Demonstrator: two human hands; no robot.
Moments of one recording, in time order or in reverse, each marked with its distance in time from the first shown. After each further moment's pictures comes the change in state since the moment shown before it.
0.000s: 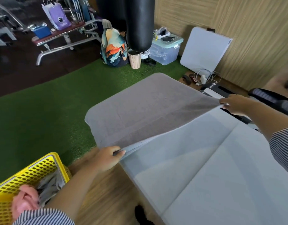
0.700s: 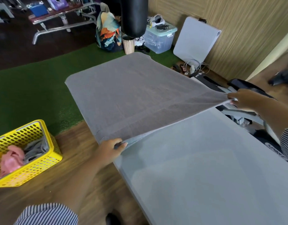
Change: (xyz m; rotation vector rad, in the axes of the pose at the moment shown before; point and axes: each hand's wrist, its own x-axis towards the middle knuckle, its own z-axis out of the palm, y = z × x) left_hand -0.143 0.154 0.191 -0.081 0.106 0.032; right_hand -0.205 0.160 0.053 -0.042 0.024 -0.016
